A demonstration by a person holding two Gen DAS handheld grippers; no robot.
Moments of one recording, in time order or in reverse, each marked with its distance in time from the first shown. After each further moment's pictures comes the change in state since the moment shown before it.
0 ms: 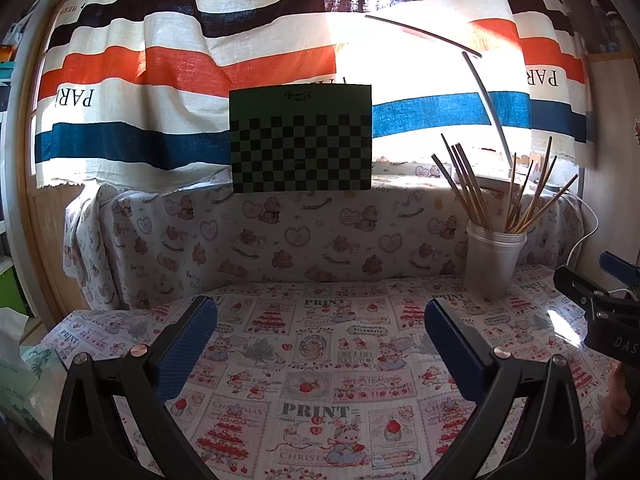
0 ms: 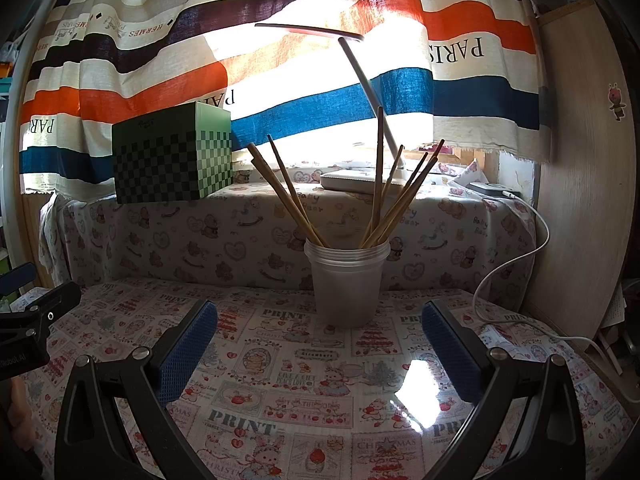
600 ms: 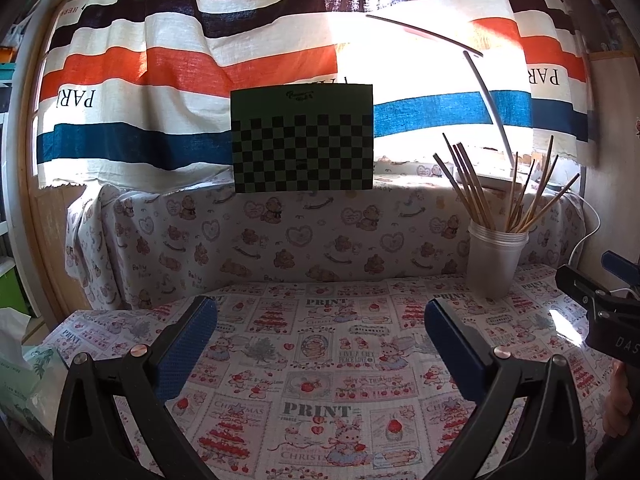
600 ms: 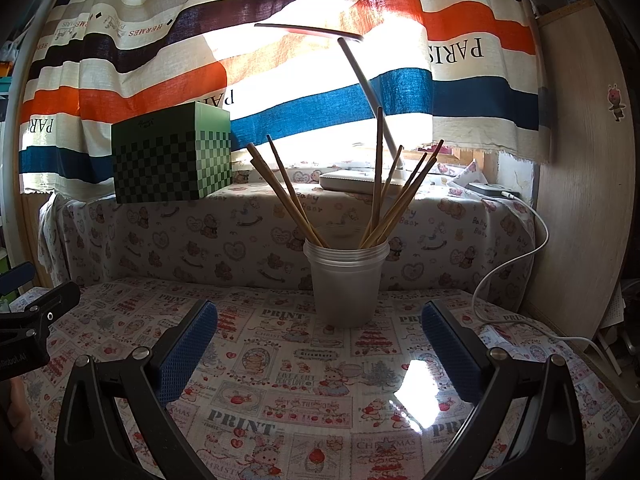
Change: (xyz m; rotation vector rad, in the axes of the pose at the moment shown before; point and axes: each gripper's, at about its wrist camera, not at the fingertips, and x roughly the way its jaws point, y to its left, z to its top) left arm 0.001 0.000 0.000 0.001 0.001 0.007; right arm -0.001 0.000 0.000 0.000 0.000 -0.002
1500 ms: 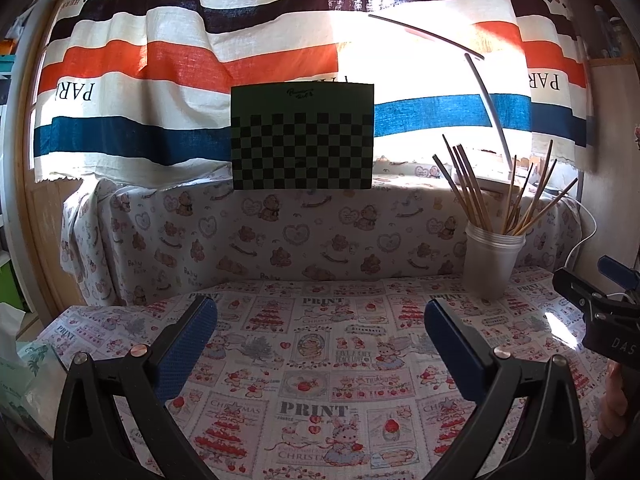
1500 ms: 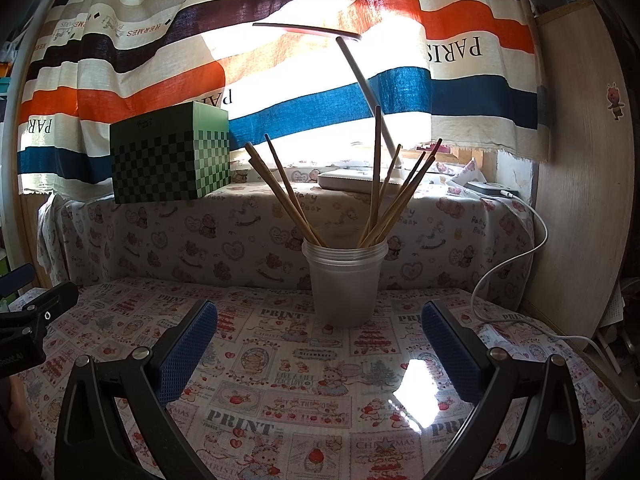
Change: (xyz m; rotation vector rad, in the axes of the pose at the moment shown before) left arm 0.000 -0.001 0.000 -0.015 0.005 -0.013; right arm 0.001 -0.001 0.000 0.000 0.002 0.001
